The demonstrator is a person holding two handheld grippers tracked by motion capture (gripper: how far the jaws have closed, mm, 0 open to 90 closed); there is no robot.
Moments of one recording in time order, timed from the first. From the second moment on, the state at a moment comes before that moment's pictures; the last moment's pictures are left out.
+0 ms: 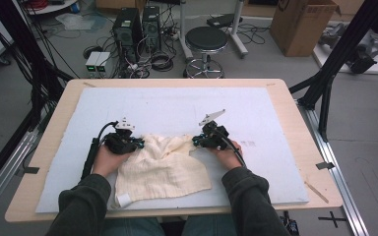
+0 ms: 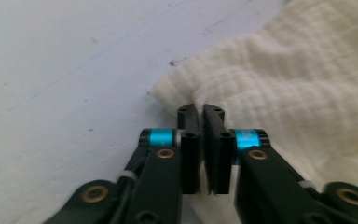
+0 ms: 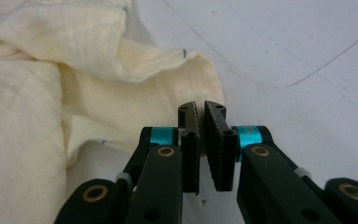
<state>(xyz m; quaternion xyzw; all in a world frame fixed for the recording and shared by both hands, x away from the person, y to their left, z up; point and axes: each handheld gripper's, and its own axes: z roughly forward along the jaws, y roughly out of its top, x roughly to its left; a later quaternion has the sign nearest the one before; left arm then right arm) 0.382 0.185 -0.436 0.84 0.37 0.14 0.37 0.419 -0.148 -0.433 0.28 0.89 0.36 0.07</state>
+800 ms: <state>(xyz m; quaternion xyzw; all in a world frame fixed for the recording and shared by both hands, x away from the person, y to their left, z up) 0.380 0.189 -0.400 0.79 0.40 0.19 0.43 0.436 -0.184 -0.387 0.32 0.86 0.38 0.13</state>
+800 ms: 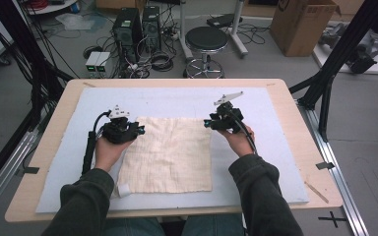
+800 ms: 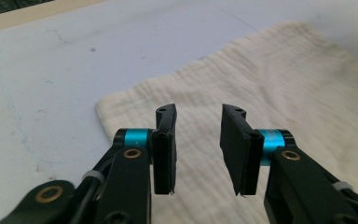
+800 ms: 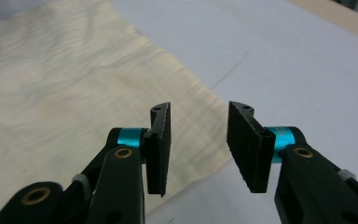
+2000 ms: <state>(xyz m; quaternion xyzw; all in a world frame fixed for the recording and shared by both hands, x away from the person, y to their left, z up) 0.256 0.225 -0.435 0.85 0.27 0.11 0.45 0.302 -0.187 -0.433 0.14 0.91 0.40 0.04</state>
